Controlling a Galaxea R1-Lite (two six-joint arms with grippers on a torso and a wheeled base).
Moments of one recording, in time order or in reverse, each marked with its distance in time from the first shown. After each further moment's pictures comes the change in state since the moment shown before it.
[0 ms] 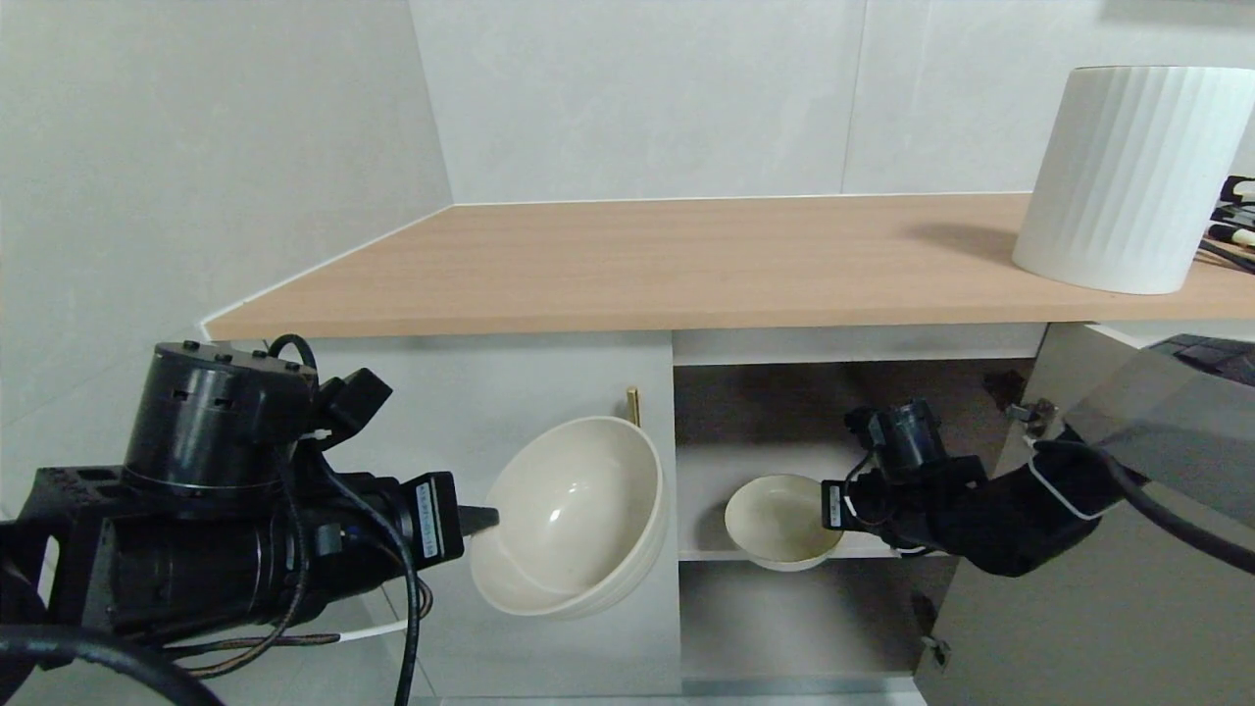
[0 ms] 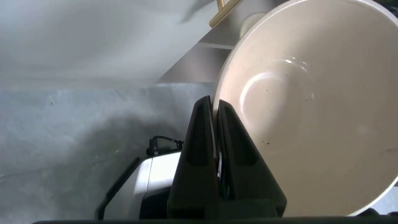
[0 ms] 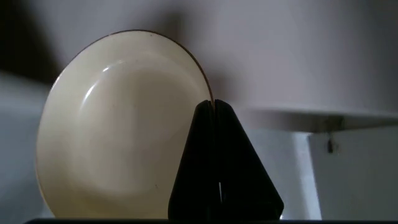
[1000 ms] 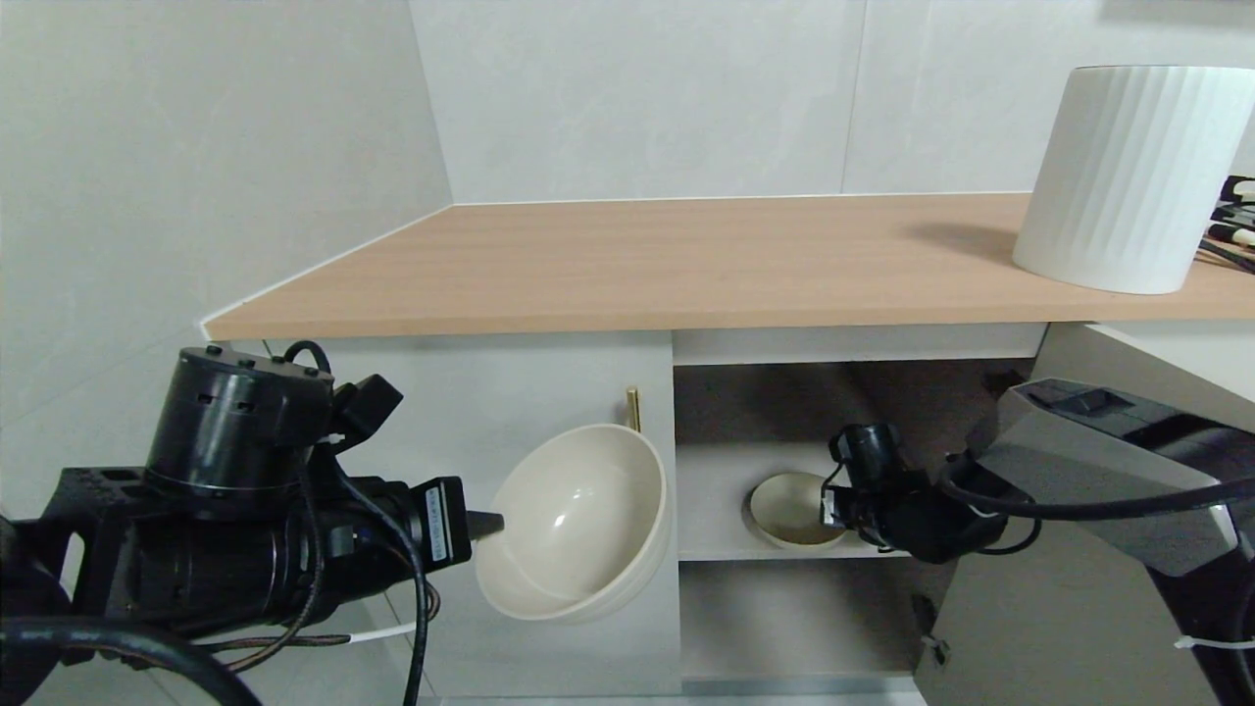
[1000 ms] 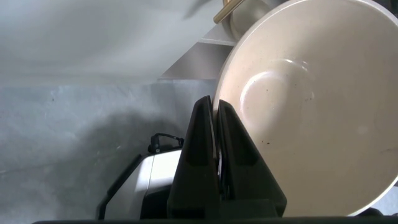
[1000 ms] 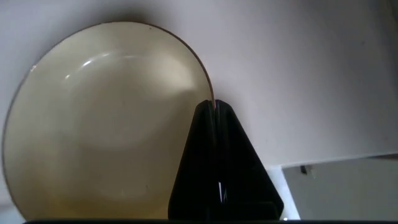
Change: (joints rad) left arm -0.001 0.022 0.000 0.000 -0.001 0.000; right arm -0.065 0.289 -0.255 0.001 -0.204 0.007
